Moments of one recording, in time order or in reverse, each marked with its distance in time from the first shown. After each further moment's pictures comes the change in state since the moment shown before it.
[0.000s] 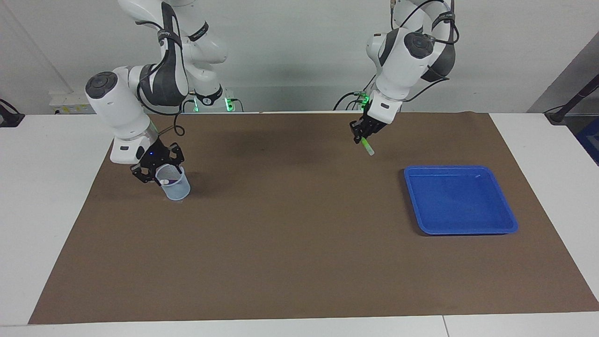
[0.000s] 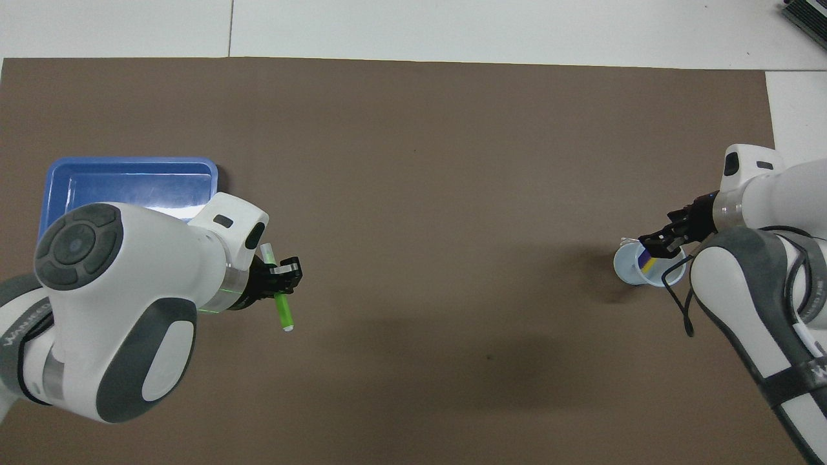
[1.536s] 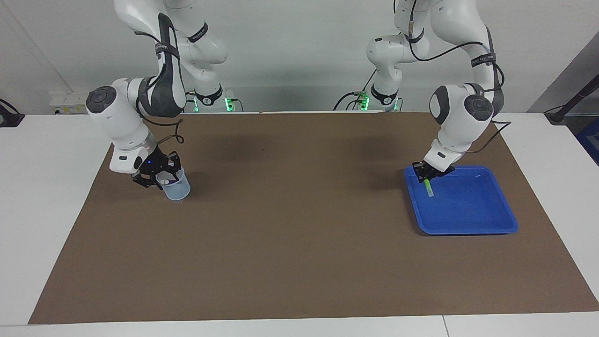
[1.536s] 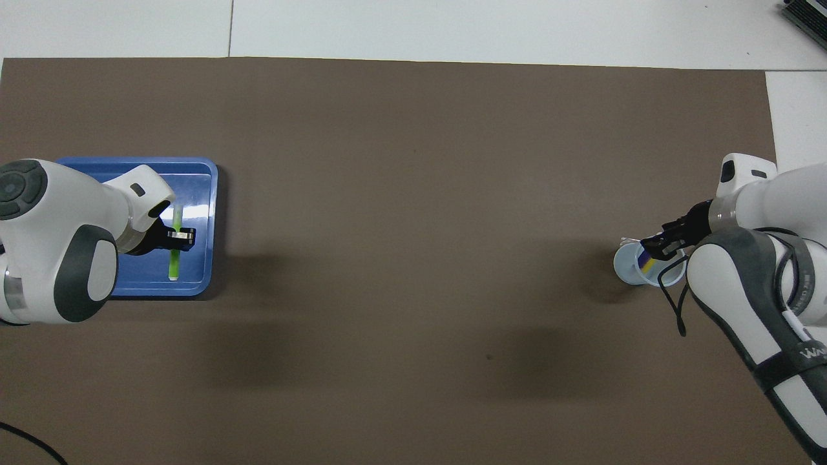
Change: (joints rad) left arm 0.331 0.268 0.005 -0.018 0.218 0.275 0.551; right arm -0.029 0.035 0.001 -0.029 0.000 0.014 0.033
